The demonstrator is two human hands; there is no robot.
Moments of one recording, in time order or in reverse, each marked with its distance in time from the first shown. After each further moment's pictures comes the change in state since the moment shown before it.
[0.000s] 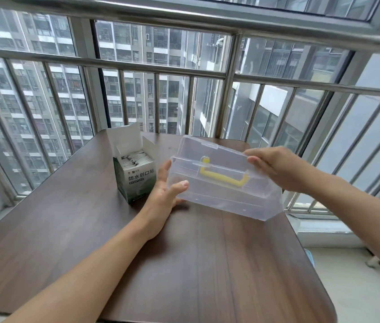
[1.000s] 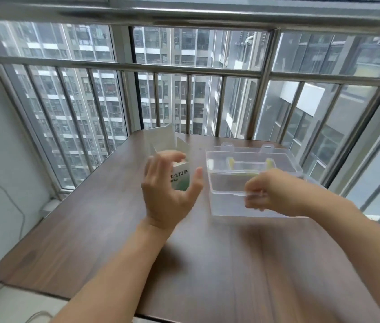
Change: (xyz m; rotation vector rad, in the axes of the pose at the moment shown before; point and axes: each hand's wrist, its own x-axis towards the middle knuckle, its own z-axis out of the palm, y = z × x) left_hand -0.017 0.042 -0.020 0.919 0.685 0.954; right_hand 0.013 -0.076 0.034 0.080 -0.320 0.024
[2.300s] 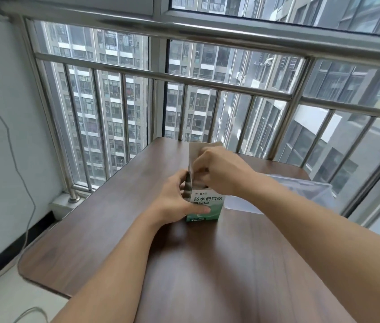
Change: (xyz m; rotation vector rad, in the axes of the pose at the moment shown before) left_hand 0.005 -0.085 -0.015 -0.500 -0.688 -0.808; right_hand 0.117 -0.126 -0.009 -0.054 0.247 -0.289
